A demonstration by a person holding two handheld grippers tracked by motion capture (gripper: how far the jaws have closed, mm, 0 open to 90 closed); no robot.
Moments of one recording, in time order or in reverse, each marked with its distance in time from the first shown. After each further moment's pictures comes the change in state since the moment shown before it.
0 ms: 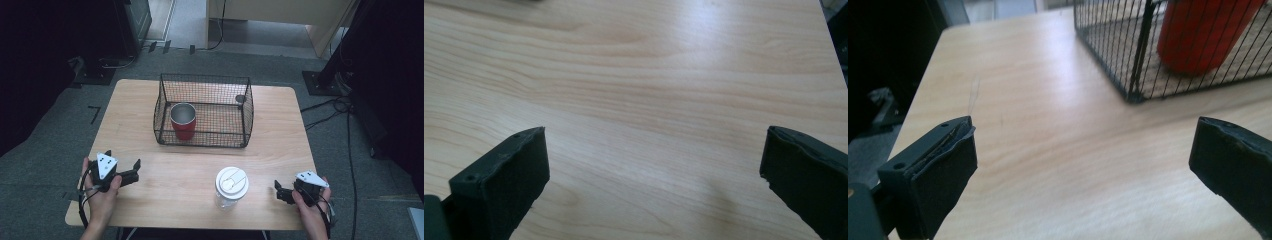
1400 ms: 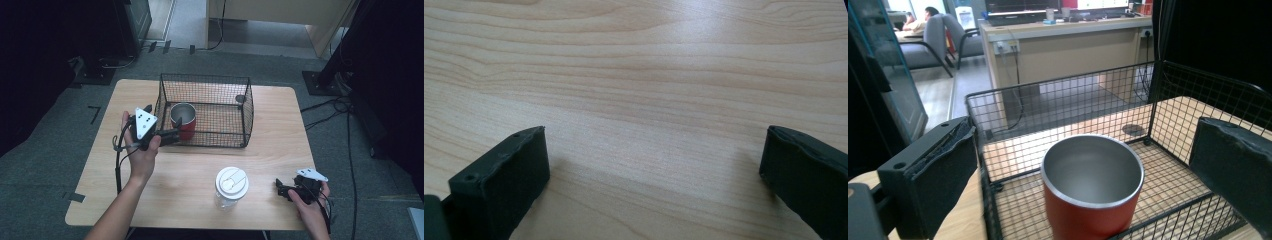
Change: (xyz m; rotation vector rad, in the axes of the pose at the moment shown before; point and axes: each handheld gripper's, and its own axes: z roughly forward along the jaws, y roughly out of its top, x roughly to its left) left arm -0.081 0.140 0.031 -0.285 -0.155 0.017; right arm -0.013 -0.002 0.019 0.079 -0.016 0.050
